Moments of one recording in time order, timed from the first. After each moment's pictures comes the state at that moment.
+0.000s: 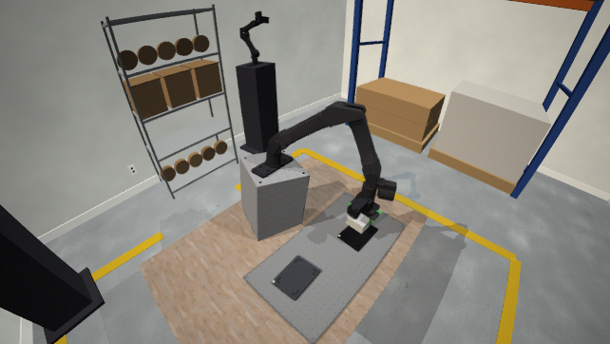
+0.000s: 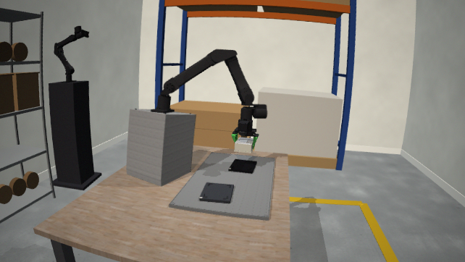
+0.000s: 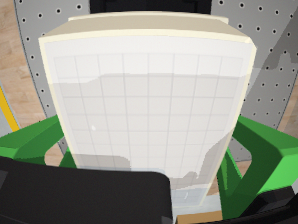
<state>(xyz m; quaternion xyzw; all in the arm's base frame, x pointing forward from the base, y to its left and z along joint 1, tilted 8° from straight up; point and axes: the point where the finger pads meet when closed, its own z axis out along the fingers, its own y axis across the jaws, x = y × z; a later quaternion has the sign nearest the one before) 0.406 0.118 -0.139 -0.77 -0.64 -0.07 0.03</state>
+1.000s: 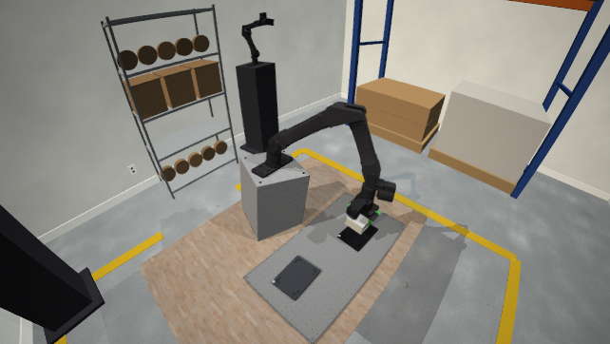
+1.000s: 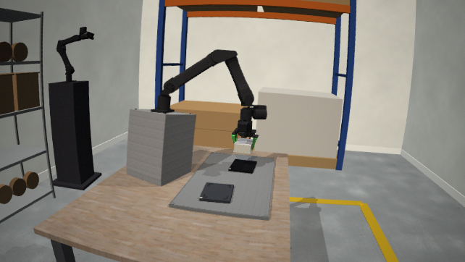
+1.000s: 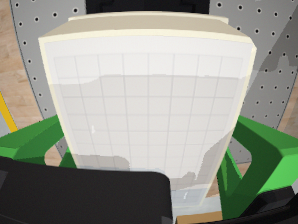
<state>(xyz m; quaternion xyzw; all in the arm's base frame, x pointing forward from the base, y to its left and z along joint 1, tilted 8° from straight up) 0.404 0.117 -0.143 -0.77 -0.64 -0.07 0.03</state>
